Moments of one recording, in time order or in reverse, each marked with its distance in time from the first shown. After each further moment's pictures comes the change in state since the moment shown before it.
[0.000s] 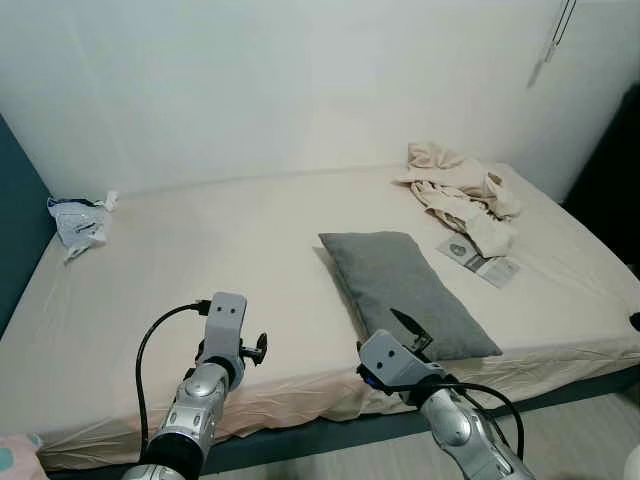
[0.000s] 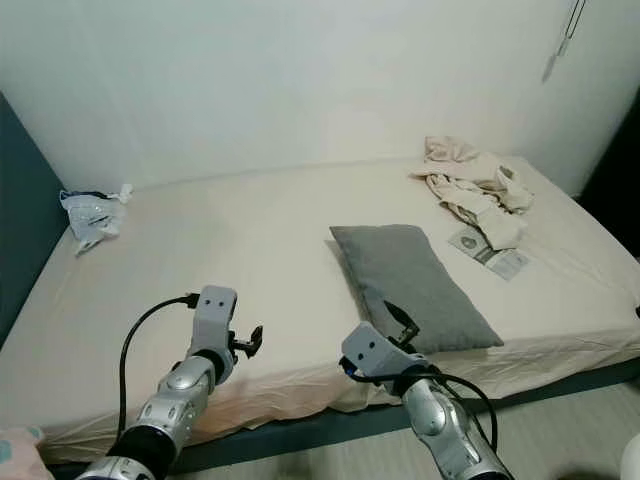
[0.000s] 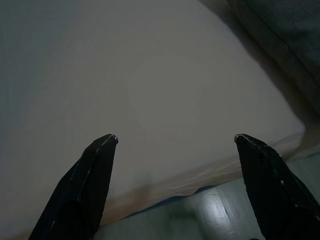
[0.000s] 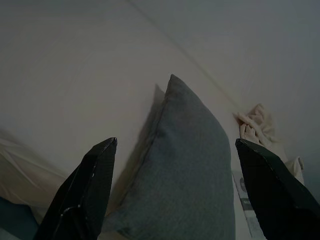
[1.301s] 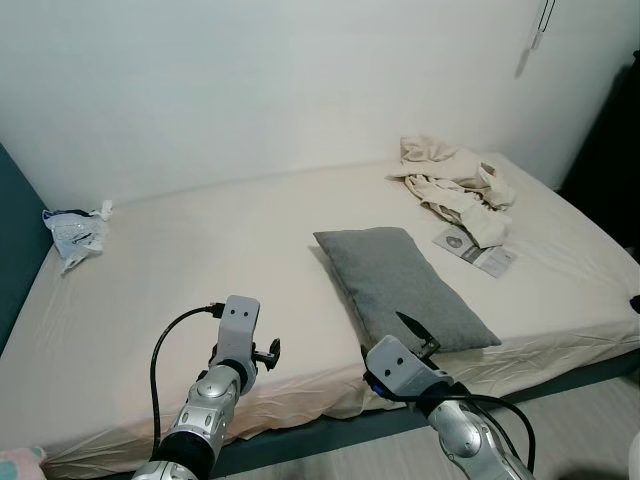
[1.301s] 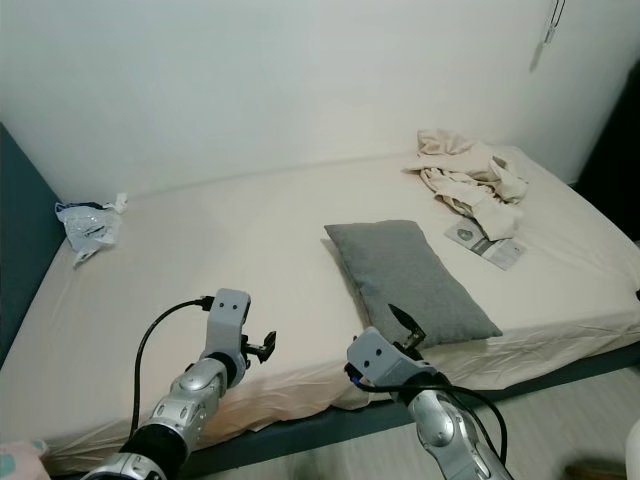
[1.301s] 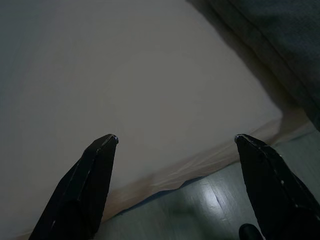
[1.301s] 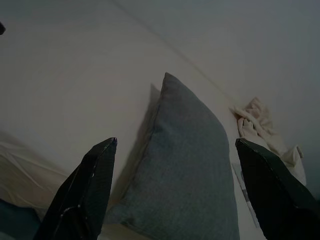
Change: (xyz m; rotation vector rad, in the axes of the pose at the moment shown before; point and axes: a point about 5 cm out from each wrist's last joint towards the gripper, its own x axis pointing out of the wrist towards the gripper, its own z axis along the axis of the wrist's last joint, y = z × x) left arm 0.003 -0.016 -0.003 -0.008 0.025 -0.062; right arm -0.012 -0.002 0.002 0.012 -0.019 -0.015
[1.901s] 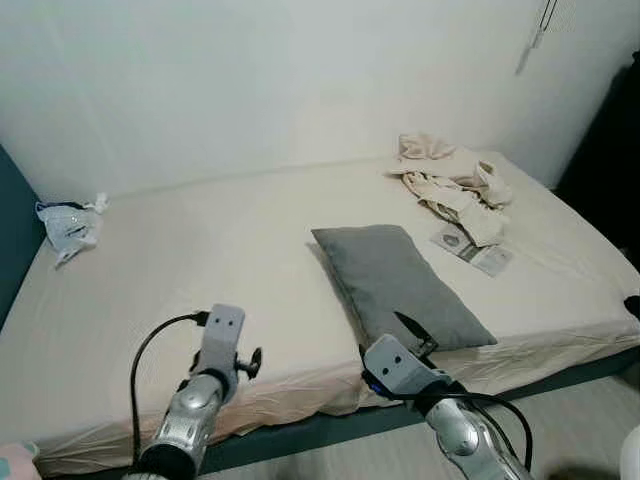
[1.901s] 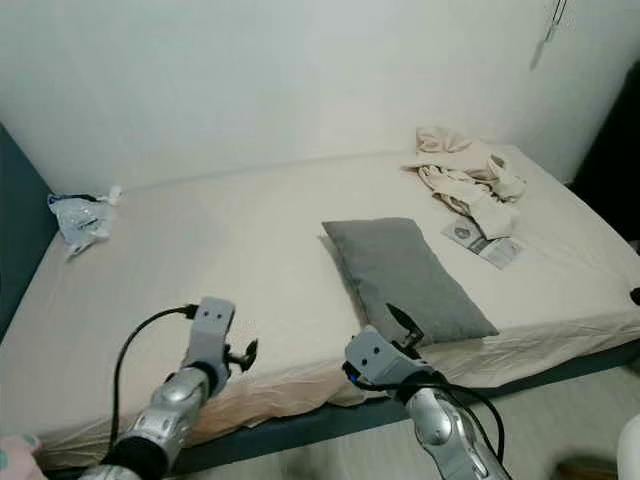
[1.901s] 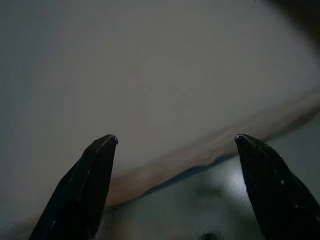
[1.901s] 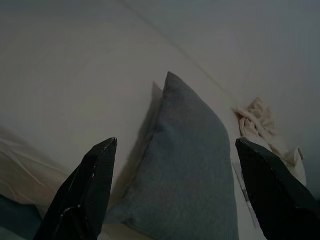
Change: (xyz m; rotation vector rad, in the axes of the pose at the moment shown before) left arm -0.016 0.030 -0.025 0.146 0.056 0.070; right arm 0.003 0.000 0.006 0.007 -0.014 0.000
